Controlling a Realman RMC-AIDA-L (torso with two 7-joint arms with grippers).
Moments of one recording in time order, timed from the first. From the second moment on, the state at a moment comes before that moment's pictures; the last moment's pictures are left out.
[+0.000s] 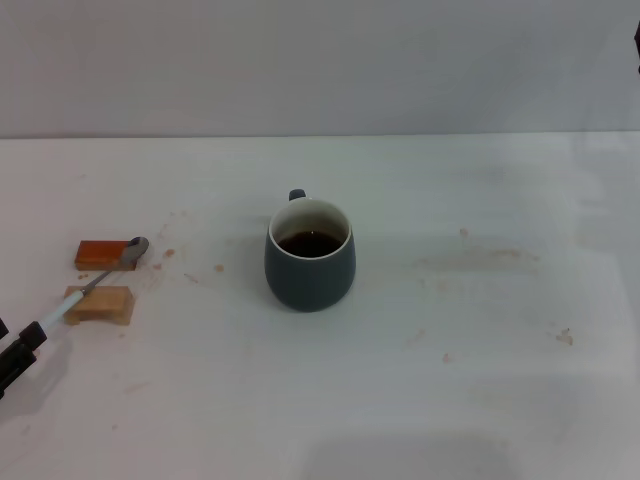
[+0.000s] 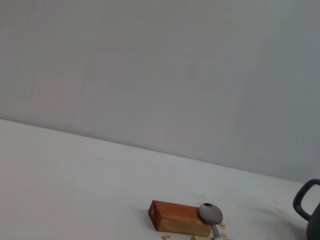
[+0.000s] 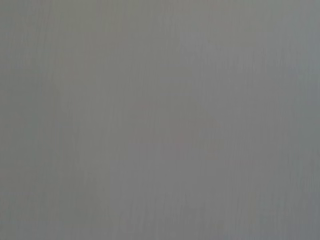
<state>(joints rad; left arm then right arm) -0.28 -2.02 -0.48 0.36 2.48 1.53 -0.99 0.58 2.05 1.46 0.46 -2.48 -0.75 -0.26</state>
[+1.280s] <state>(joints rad) -0.33 -2.05 -0.45 0.34 2.47 1.42 -0.99 0.57 2.04 1.47 0.47 -2.48 -0.75 -0.29</state>
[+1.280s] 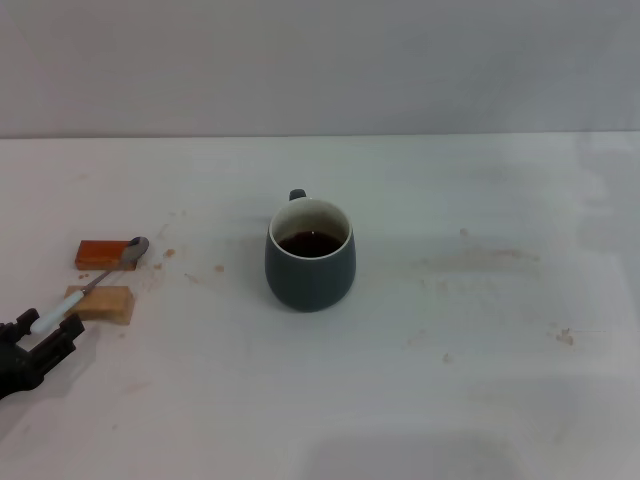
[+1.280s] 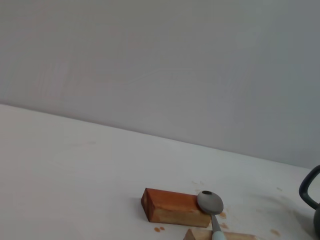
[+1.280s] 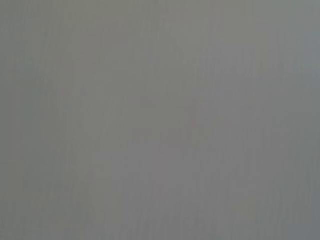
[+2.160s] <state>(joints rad) -0.34 -2.05 -0.46 0.33 2.47 1.39 -1.00 0.57 2.03 1.47 0.47 -2.48 -0.76 -0.29</state>
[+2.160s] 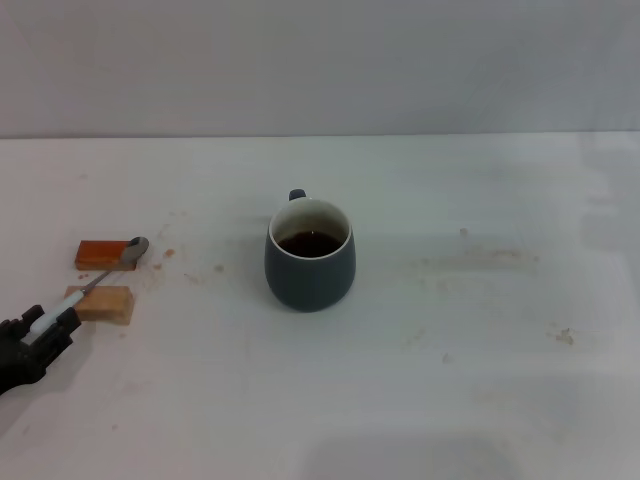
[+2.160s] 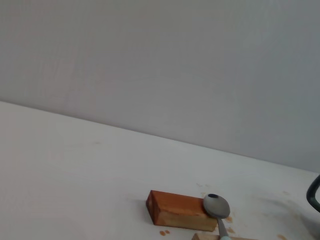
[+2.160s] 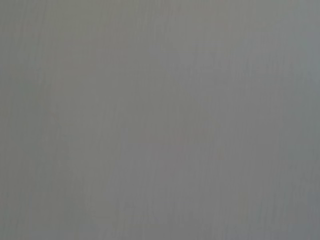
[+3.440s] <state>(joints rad) -0.34 -2.05 -0.47 0.33 2.45 1.38 -0.99 0.58 2.03 1.47 0.47 -2.48 -0.75 -0.29</state>
